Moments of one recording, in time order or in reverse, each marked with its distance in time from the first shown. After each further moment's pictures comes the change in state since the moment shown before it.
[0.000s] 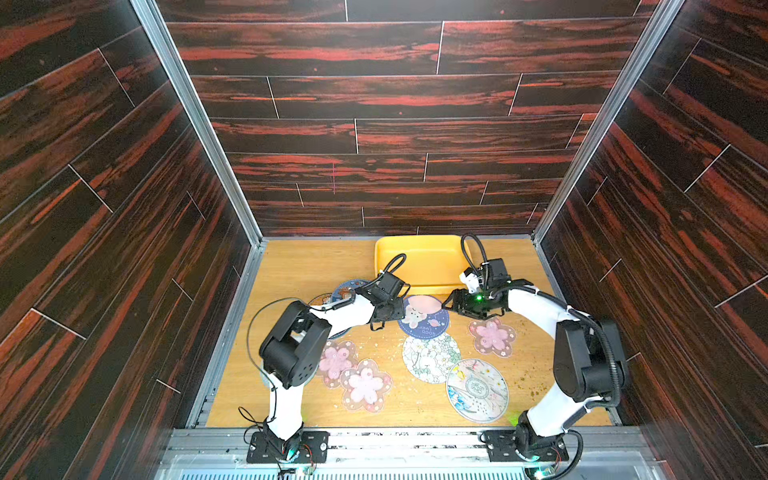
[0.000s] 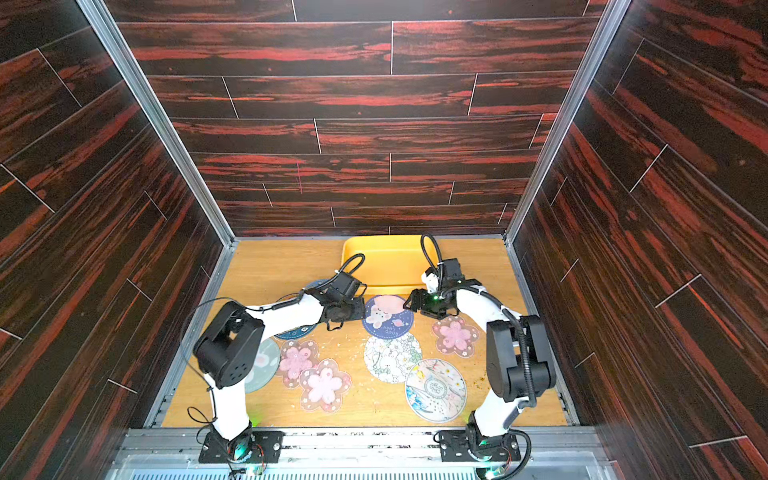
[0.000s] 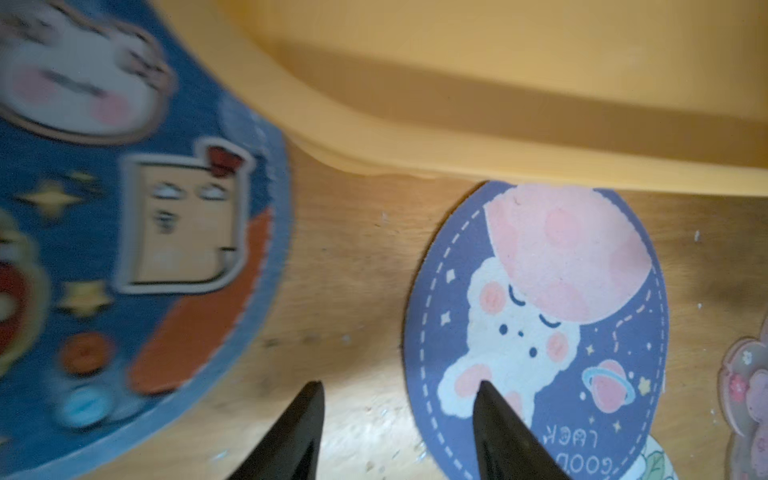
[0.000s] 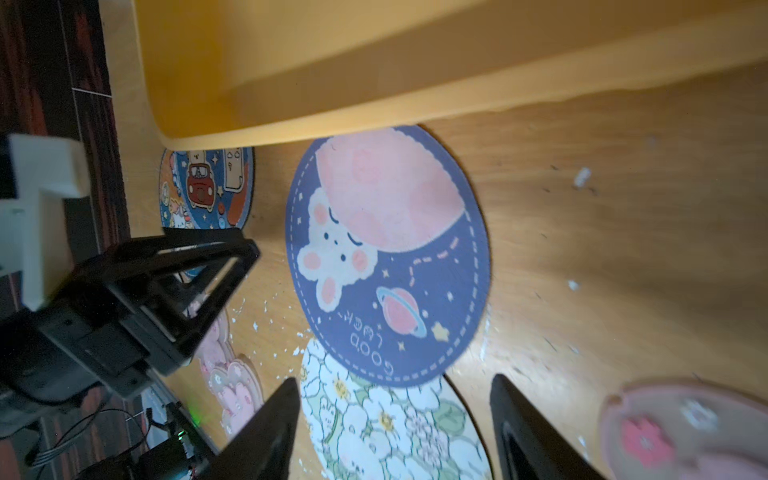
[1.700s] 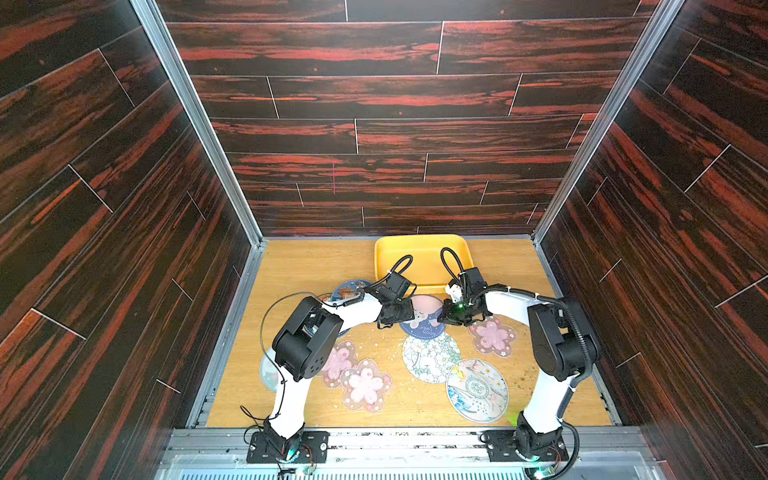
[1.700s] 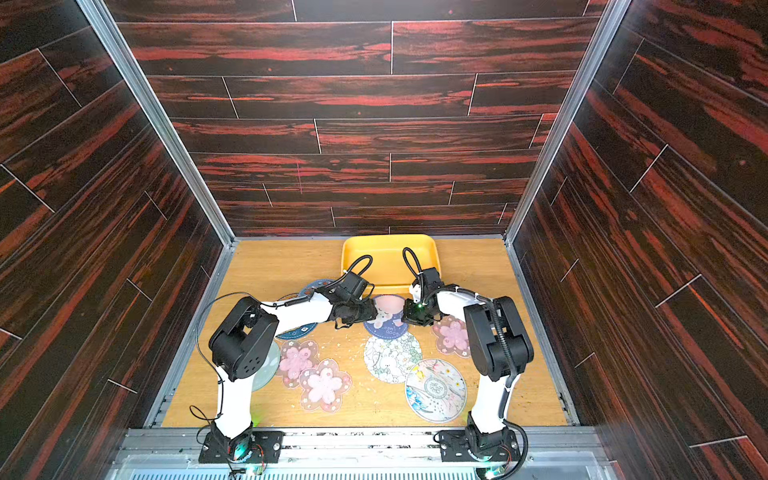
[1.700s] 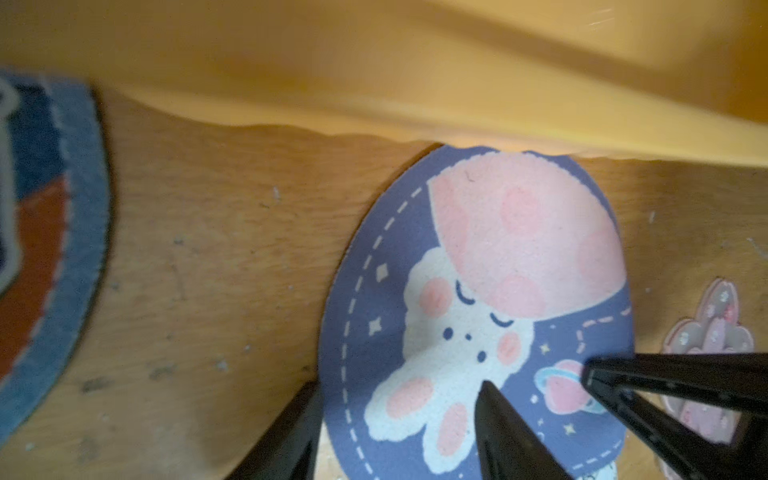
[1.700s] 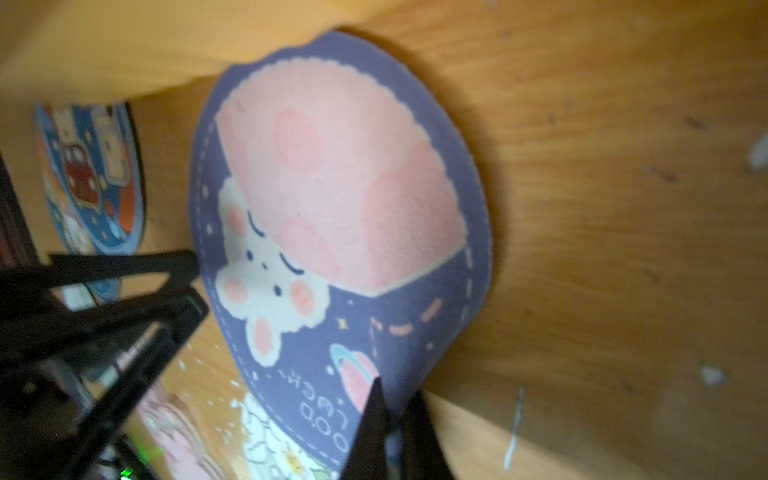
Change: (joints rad) left arm -0.024 0.077 0.057 0.031 0.123 -0.058; right arm 0.097 0.162 0.003 0.079 0.094 0.072
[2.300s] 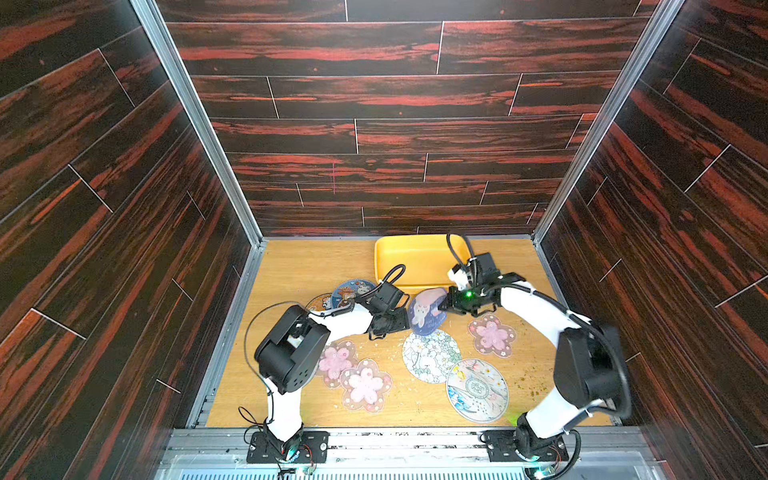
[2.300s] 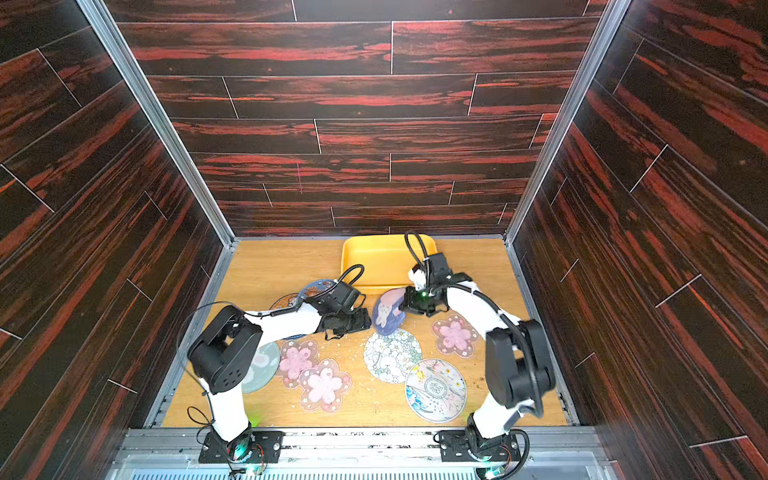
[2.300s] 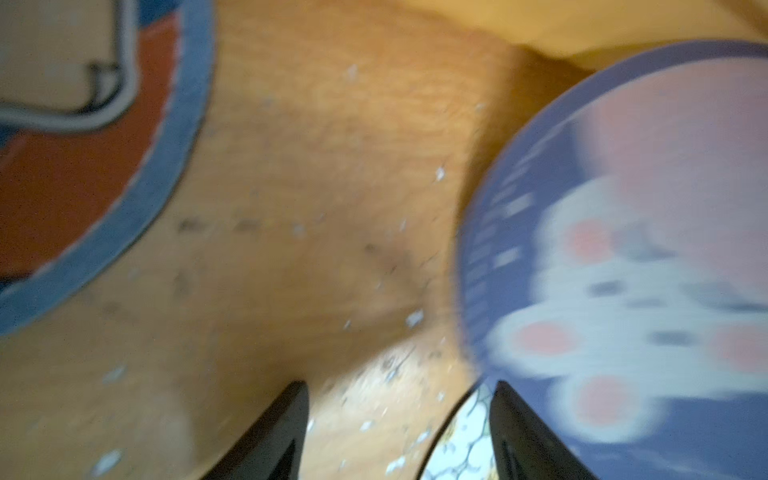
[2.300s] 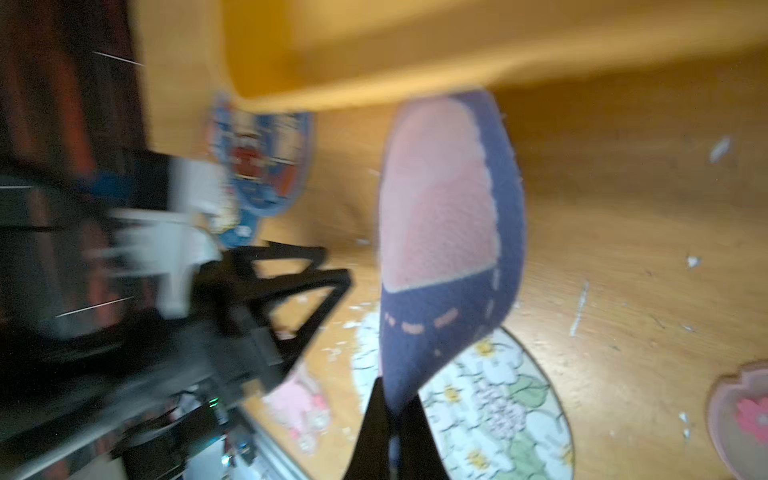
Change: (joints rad) left arm -0.003 -0.165 -0.215 0.032 0.000 -0.050; right arm 0.005 -0.236 0.129 -0.234 -0.096 -0.008
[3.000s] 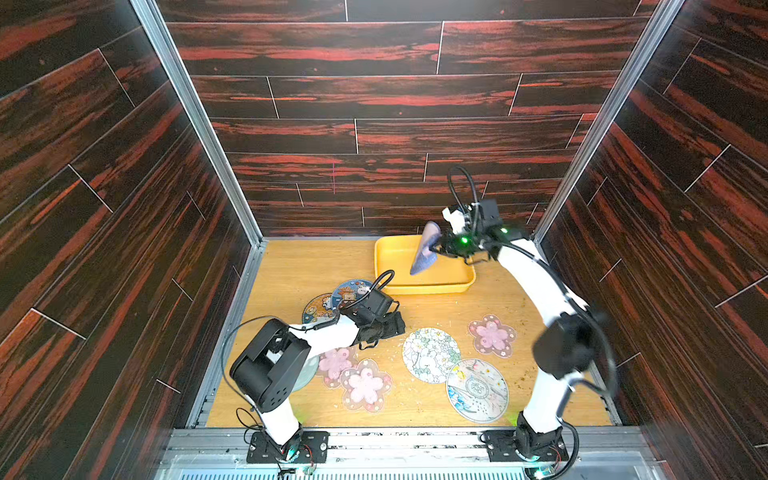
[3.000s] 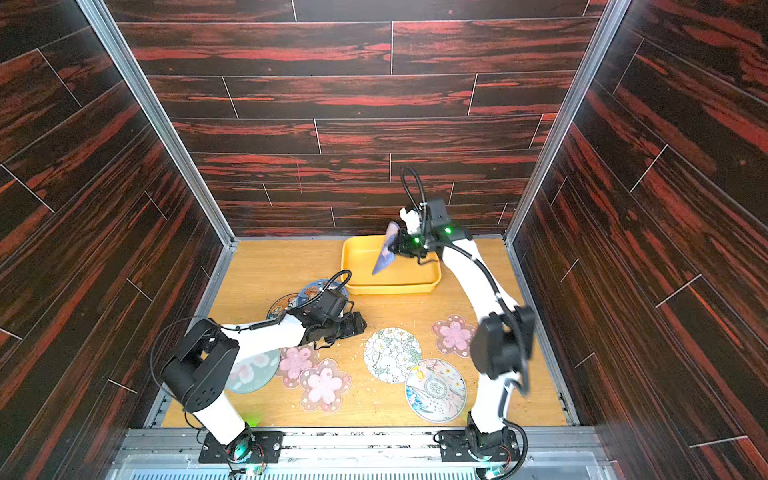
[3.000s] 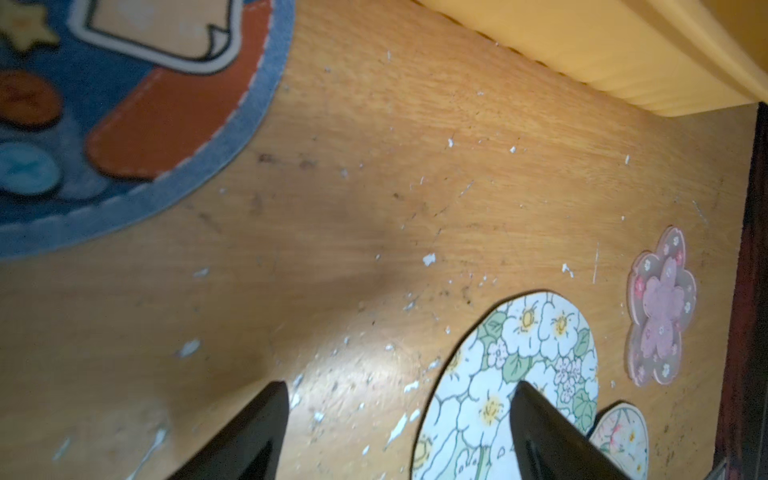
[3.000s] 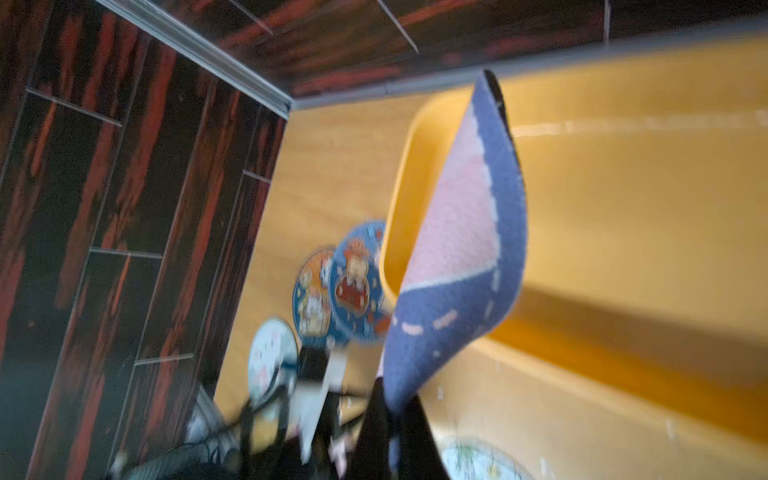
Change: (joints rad) left arm 0.003 -0.167 -0.187 0.103 0.005 -0.041; right arm 0.000 0.336 0.751 -0.114 0.008 -0.020
